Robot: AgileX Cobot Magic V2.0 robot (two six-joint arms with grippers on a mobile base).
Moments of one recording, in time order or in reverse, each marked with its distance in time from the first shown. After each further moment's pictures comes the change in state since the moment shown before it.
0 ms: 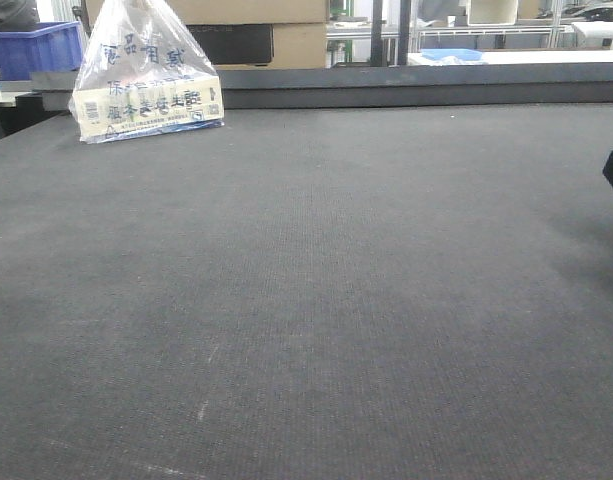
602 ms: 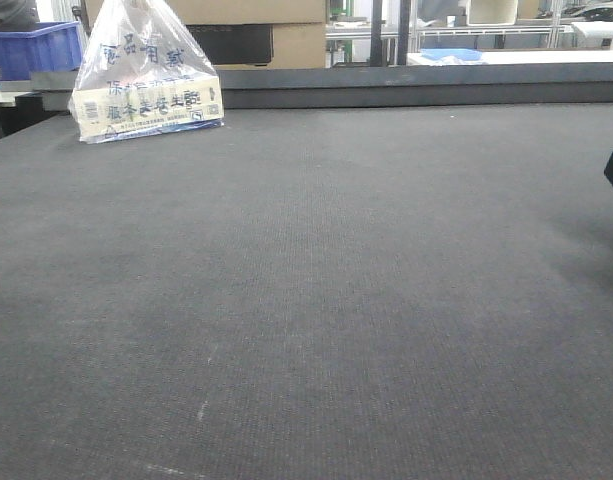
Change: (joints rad) left arm -0.114 0.072 -0.002 0.096 -0.128 -0.085; right arm 0.000 0.000 -0.002 -0.001 0.009 -0.002
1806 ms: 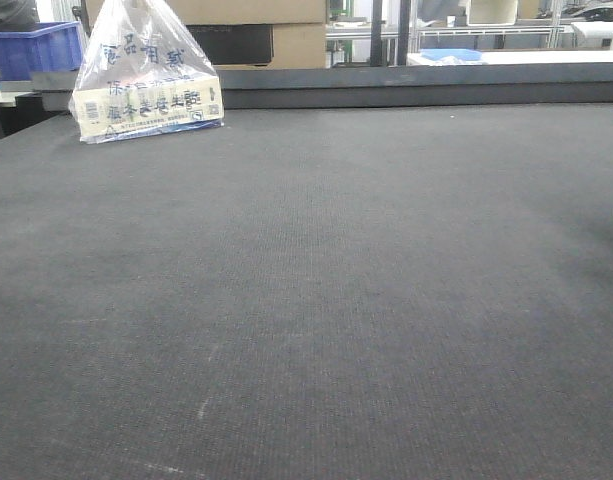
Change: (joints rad) left arm 0.000 0.069 0.002 0.051 -0.023 -0.017; right arm 0.000 -0.173 -0.002 0.004 0.007 0.025
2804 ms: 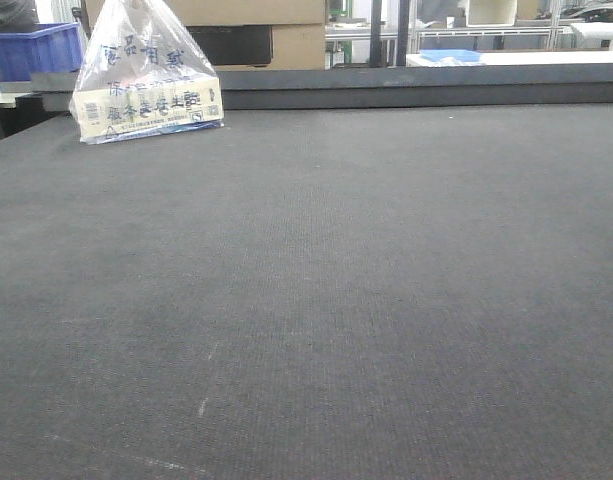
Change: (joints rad) left arm 0.000 -1.130 0.471 -0.086 -0.472 0.027; right arm 0.000 -0.924 0.295 -0.050 -0.274 0.000
